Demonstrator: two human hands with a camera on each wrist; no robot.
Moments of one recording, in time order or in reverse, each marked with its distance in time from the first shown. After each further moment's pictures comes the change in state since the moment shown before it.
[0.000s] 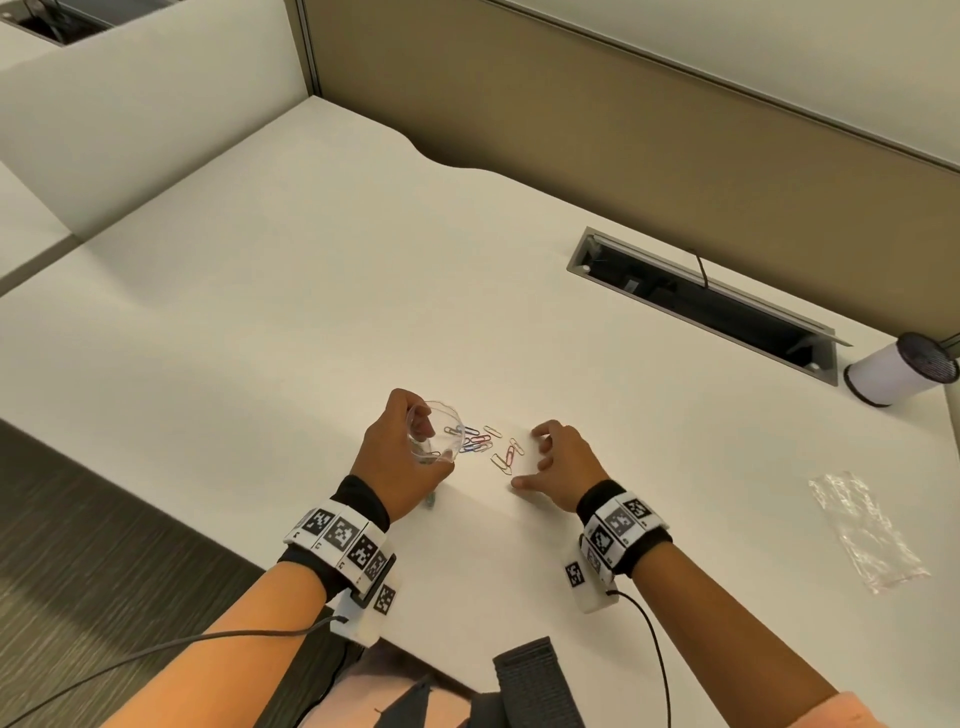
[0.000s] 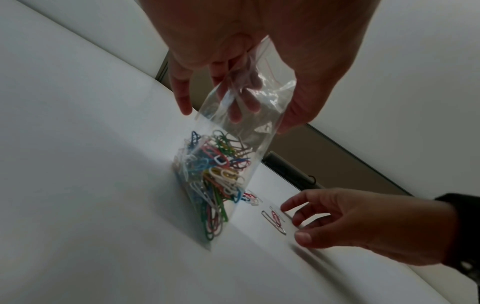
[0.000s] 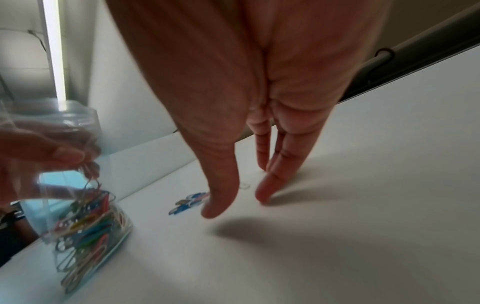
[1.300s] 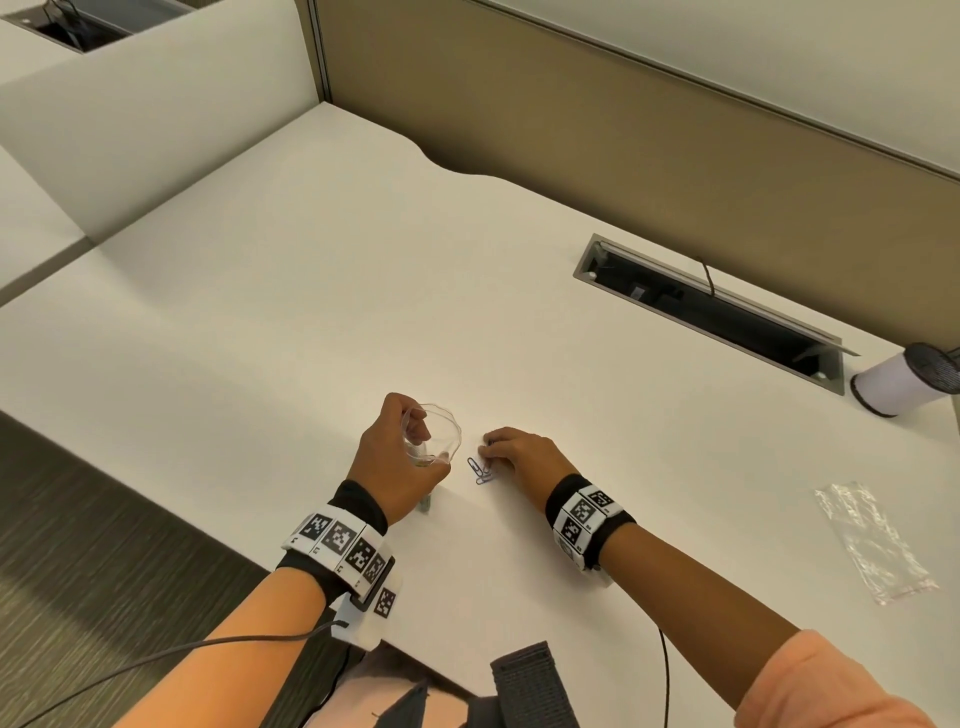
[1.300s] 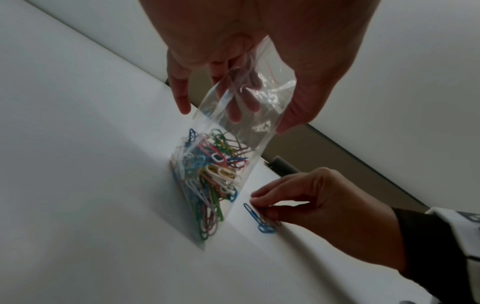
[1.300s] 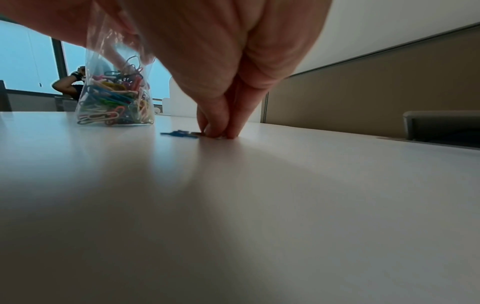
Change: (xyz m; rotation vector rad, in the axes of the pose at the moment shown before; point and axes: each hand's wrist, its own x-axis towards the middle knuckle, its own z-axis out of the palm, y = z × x) left_hand 0.000 -0.005 -0.007 -0.014 0.033 -0.029; right_hand 0.028 -0.015 0.027 -0.375 -0.059 -0.552
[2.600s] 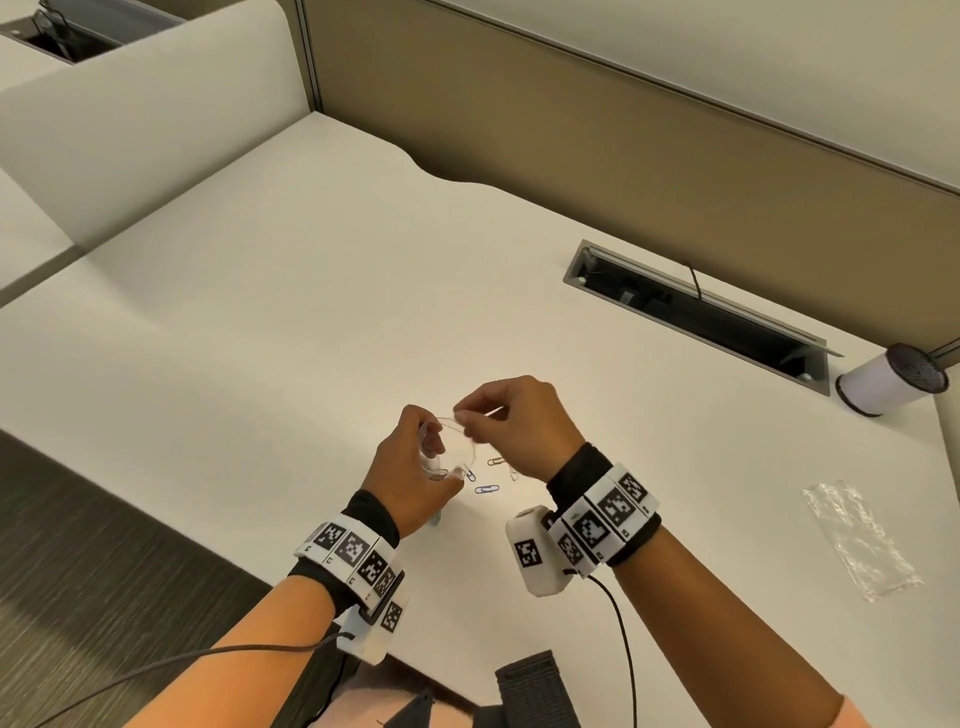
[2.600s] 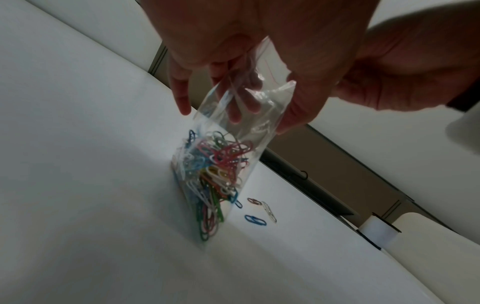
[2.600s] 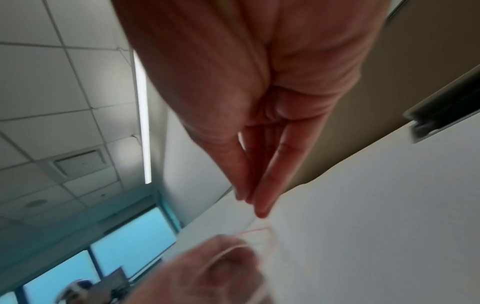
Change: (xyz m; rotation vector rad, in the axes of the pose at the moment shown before) left_hand -0.005 0.010 0.018 0.000 -0.073 0.038; right_hand -0.020 -0.093 -0.095 0.570 0.239 0.195
